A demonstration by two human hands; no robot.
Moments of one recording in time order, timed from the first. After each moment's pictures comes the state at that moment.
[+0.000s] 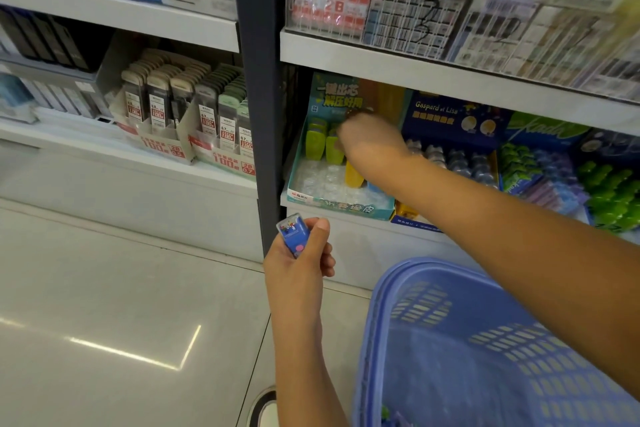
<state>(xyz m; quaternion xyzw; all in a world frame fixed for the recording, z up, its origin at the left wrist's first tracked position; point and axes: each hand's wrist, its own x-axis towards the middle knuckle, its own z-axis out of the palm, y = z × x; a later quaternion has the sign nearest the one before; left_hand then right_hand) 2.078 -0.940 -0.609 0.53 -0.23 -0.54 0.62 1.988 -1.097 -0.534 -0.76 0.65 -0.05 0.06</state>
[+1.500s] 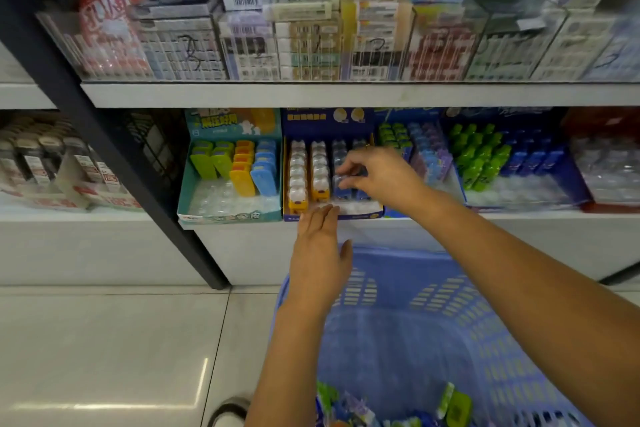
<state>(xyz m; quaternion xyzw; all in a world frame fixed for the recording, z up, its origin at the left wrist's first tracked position) 1.938 -0.960 -0.624 0.54 -0.78 -0.18 0.25 1.790 -1.024 -0.559 -0.75 0.59 -0.24 0.16</state>
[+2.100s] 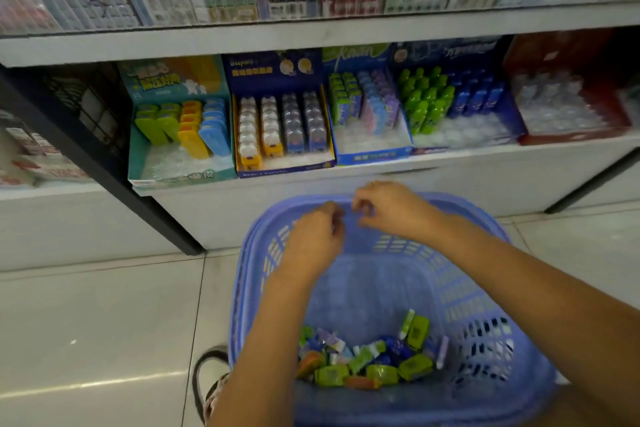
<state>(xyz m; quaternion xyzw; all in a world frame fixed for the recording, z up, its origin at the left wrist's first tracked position) 1.900 -0.918 -0.650 0.51 -0.78 -0.32 0.18 1.732 -0.912 -0.625 -0.75 0.62 -0.08 0.19</state>
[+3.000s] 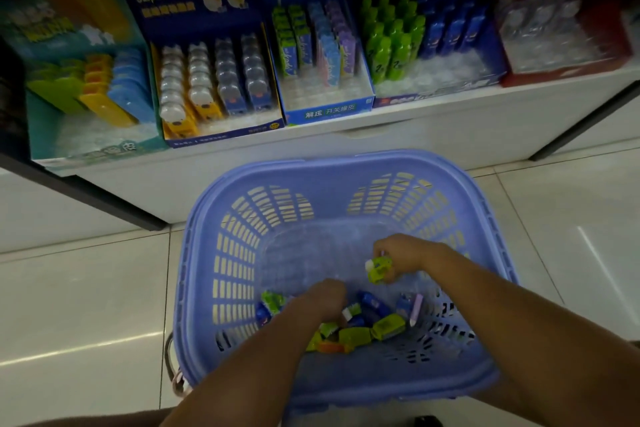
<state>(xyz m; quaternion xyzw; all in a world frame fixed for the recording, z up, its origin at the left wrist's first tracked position) 1.860 -0.833 -0.804 0.37 -0.79 -0.38 -0.32 1.666 -0.827 -0.766 -0.62 0.62 0.18 0.44</state>
